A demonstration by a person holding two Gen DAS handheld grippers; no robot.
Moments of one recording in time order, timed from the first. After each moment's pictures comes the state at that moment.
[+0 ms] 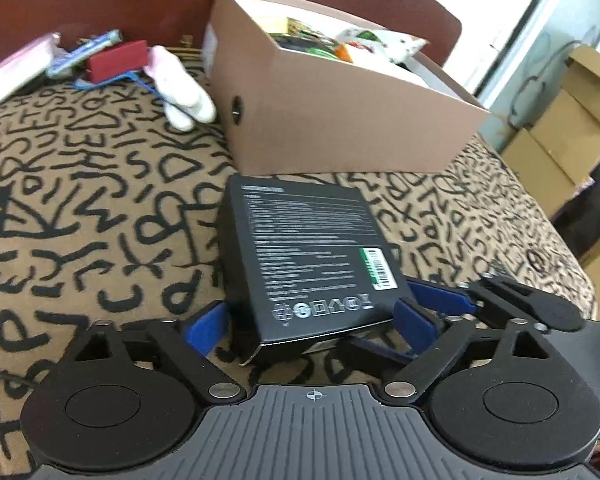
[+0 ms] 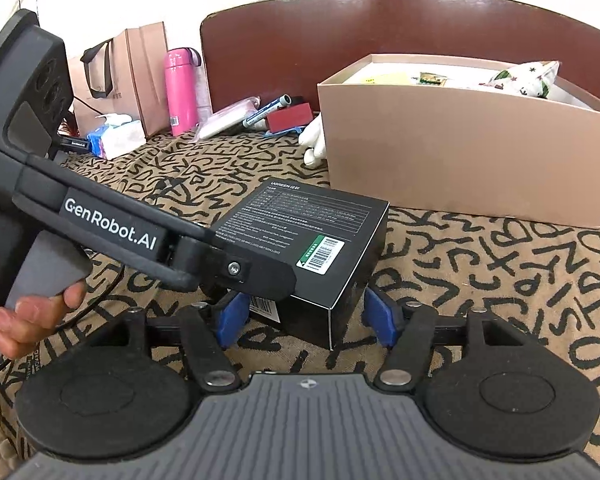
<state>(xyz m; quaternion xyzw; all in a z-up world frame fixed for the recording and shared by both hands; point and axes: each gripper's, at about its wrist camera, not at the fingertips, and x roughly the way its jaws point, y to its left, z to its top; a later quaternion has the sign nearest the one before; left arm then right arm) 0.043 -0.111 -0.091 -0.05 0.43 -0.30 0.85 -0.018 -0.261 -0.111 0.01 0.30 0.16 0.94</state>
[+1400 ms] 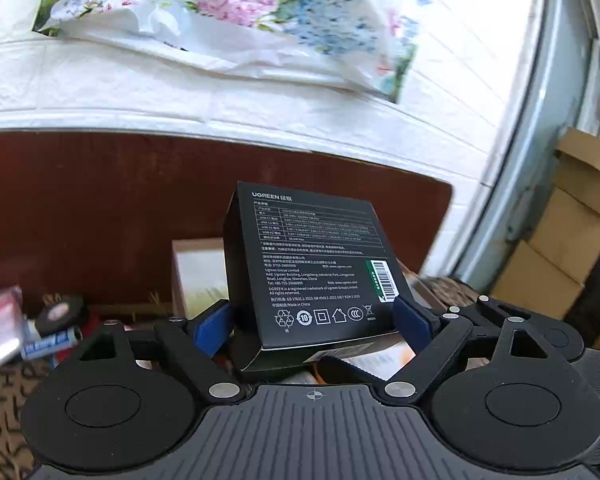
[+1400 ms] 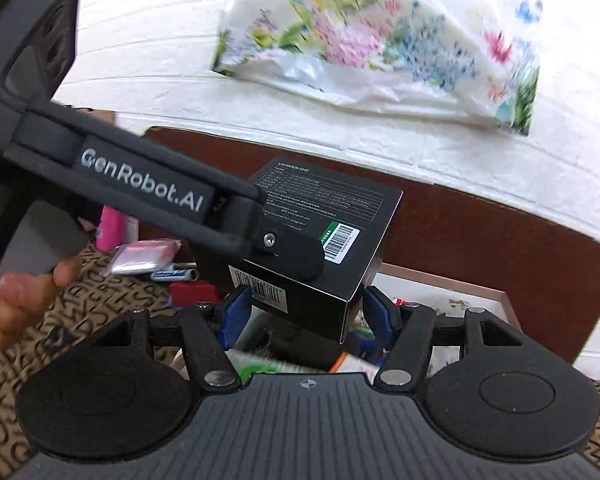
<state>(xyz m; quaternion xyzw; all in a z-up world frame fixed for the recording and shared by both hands) 0.185 -0.166 0.061 -0.06 0.25 -0.29 0.92 0.141 -0.317 0.009 -0.09 0.17 0.11 0.98</state>
